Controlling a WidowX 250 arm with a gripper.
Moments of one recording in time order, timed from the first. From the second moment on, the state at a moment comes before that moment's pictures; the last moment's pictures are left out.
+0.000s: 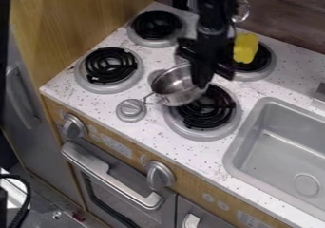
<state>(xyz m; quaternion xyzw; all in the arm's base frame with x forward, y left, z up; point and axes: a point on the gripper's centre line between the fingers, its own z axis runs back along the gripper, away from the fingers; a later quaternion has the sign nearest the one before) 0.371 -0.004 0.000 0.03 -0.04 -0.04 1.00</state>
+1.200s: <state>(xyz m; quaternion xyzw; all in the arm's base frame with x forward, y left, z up) 0.355 -0.044 0.018 0.02 -0.03 0.05 1.00</state>
